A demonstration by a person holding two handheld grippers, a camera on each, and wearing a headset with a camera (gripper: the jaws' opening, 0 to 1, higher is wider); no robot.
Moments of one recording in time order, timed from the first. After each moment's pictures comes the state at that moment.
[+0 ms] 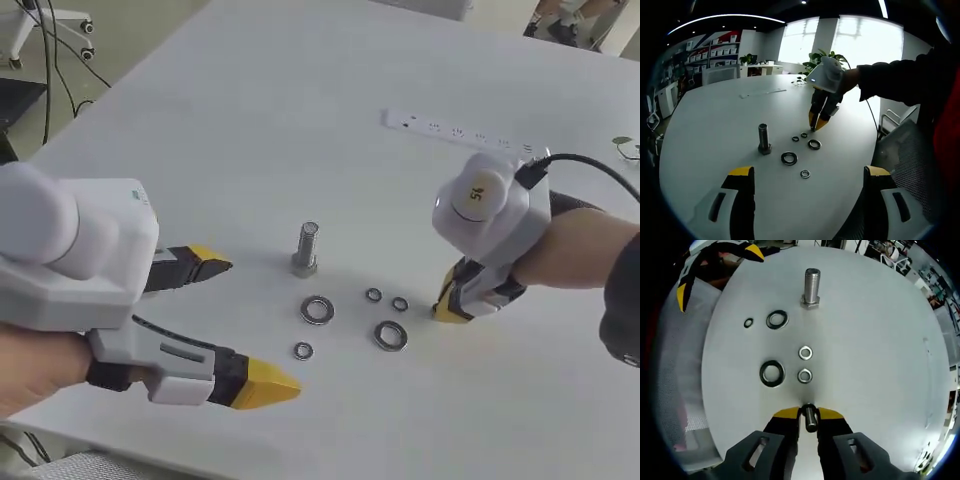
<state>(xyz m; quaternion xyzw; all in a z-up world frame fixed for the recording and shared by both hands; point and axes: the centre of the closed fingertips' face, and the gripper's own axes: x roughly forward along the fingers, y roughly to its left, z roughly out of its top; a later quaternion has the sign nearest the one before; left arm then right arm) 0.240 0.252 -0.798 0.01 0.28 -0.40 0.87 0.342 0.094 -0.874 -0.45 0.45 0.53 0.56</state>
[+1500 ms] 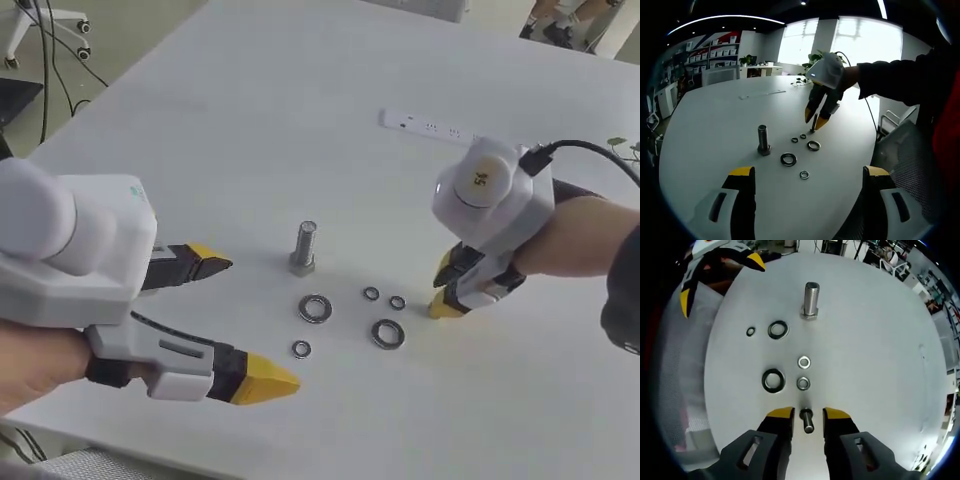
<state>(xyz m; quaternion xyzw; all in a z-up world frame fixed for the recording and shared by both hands) 0.240 0.251 -0.796 0.01 0.27 -0.41 0.87 0.344 0.104 -0.858 -0.45 0.43 0.53 0.57</state>
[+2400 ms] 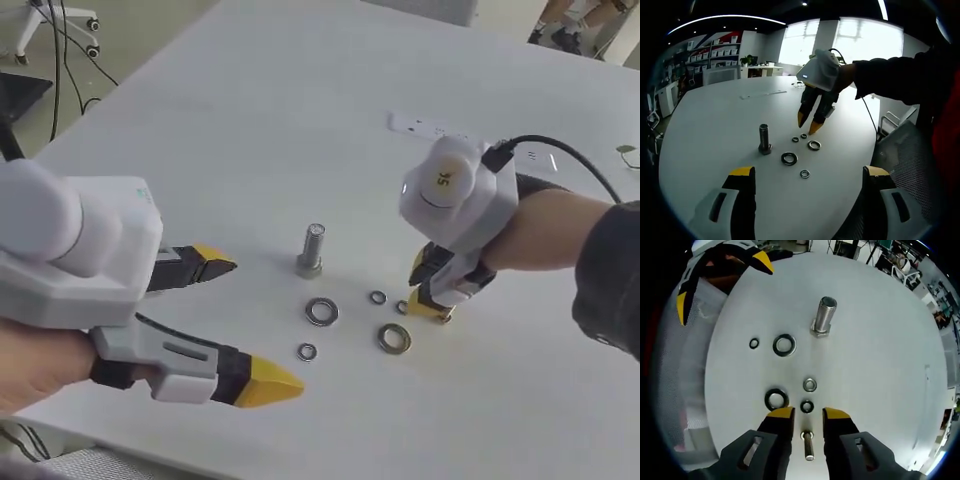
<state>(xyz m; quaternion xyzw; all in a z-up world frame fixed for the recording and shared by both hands) 0.238 0.254 -0.796 0.00 0.27 -0.40 0.87 0.341 0.139 -0.864 -0.48 0.42 0.56 0.54</state>
